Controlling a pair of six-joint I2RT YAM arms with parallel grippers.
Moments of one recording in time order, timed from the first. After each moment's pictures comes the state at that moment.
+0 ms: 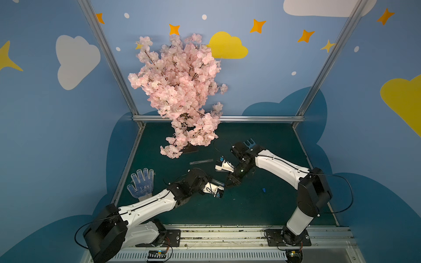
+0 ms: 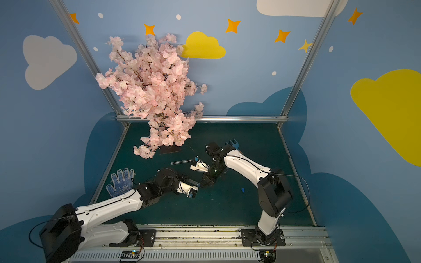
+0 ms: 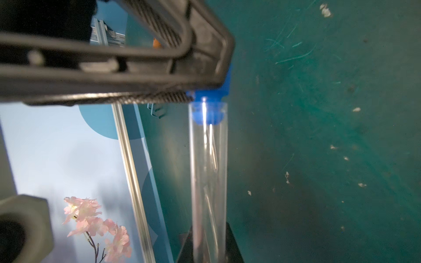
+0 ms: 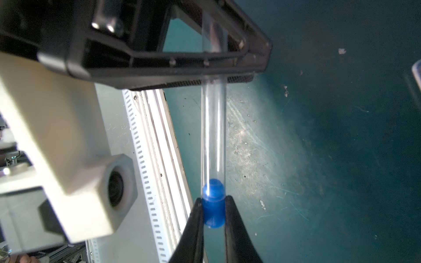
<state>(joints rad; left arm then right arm) -0.82 1.17 0.58 -0.02 -0.06 1.36 0.73 1.73 1.36 -1.05 -0.69 -0.37</state>
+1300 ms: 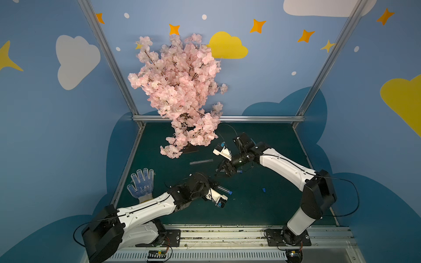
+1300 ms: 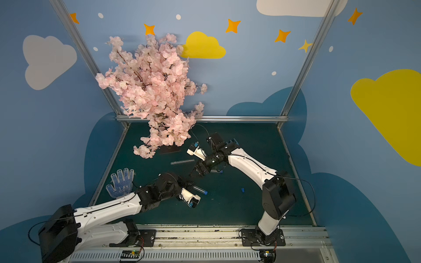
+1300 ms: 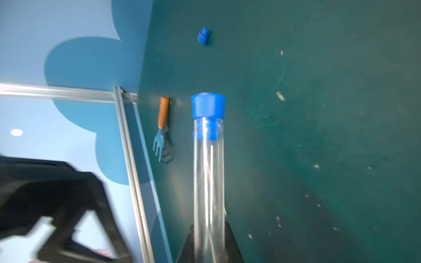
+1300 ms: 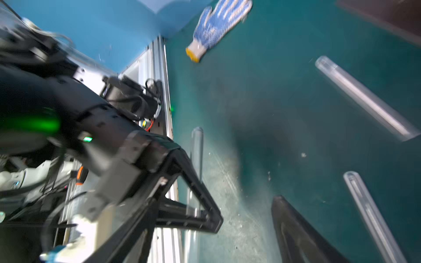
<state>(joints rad) -0.88 1.15 0.56 0.01 0.06 1.39 0.67 1.66 1.37 -0.71 -0.83 -0.25</state>
